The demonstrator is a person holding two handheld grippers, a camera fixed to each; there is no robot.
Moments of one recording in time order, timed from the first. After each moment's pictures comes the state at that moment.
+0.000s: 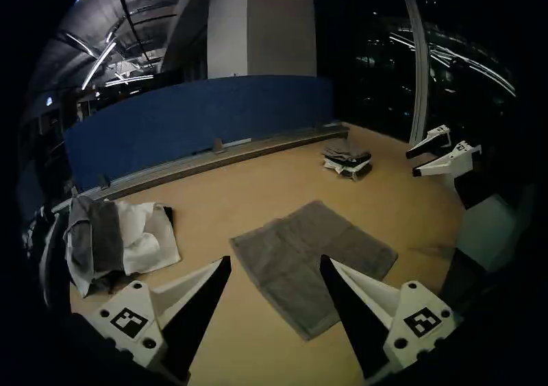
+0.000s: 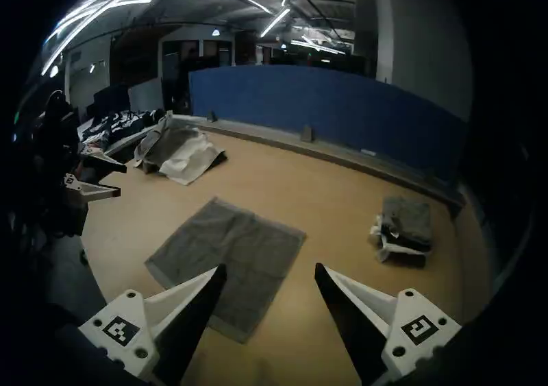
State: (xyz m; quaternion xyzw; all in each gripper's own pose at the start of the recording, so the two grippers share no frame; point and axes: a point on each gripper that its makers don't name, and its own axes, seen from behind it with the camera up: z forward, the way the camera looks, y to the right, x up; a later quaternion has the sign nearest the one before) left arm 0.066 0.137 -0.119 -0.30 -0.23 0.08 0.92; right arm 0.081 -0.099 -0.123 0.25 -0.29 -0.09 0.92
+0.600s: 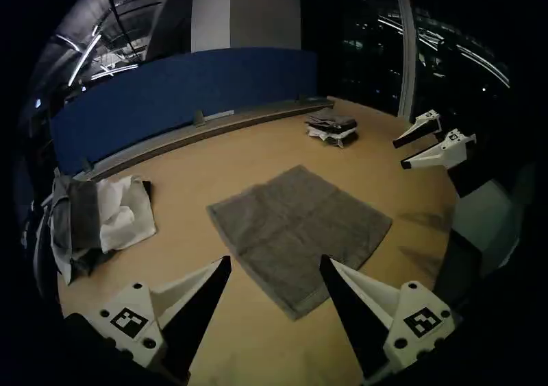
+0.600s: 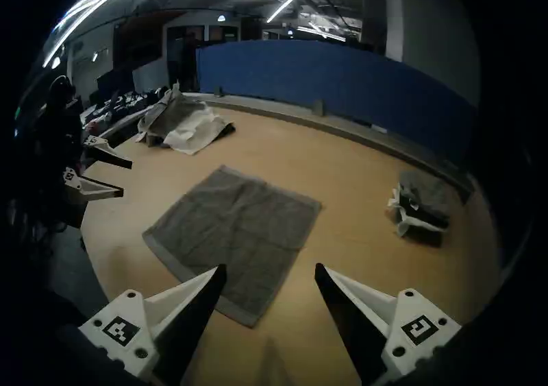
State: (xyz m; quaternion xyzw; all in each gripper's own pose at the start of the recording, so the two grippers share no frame) left arm -0.006 0.147 -0.146 -0.33 -0.27 0.10 0.90; right arm 0.014 -0.111 -0.145 0.26 -0.33 -0.11 0.90
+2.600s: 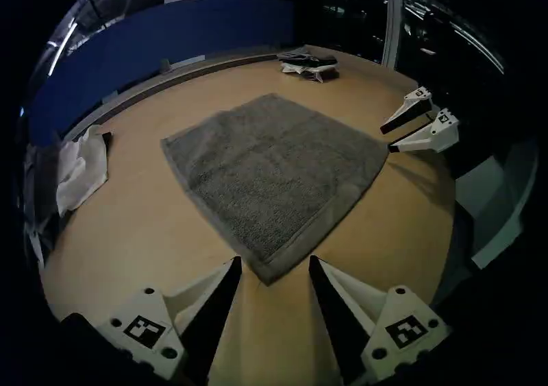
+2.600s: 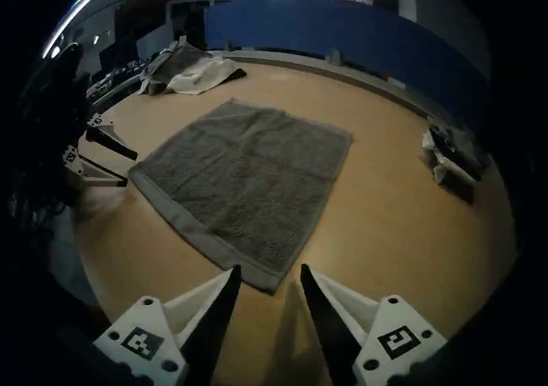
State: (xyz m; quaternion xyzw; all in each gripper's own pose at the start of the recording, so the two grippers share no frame) left arm -0.124 0.163 -0.181 -0.37 -0.35 0.14 0.85; right arm -0.112 -0.121 -0.182 0.26 -0.39 -0.12 0.87
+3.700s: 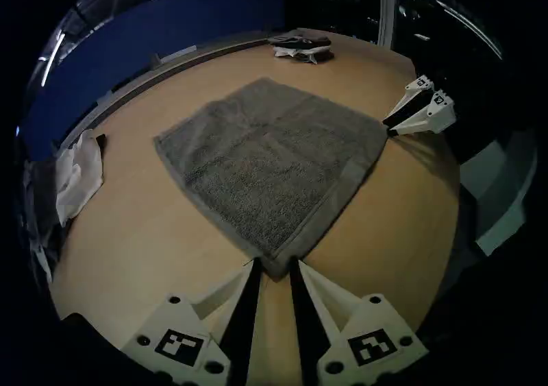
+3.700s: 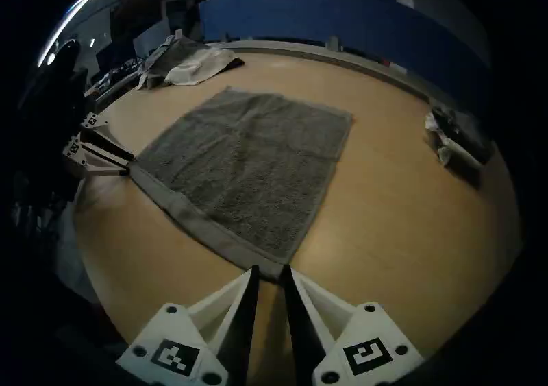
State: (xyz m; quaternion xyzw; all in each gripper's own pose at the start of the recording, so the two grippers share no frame) left arm -0.132 0.166 -0.185 -0.37 -0.37 0.18 0.83; right arm -0.126 -0.113 -0.190 0.27 -0.42 -0.11 0.86
